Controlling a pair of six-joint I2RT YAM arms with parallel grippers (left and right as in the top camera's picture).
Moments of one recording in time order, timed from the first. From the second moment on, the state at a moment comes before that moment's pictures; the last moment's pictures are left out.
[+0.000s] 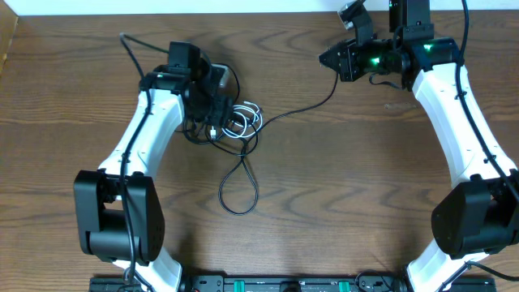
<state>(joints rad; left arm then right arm) -0.13 1.81 1.38 -0.82 0.28 0.19 0.16 1.85 1.70 -0.72 -0.72 -0.09</state>
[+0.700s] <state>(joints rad) -0.17 2.00 1.39 -0.66 0.27 0.43 0.22 1.85 1.70 -0.73 -0.65 -0.11</state>
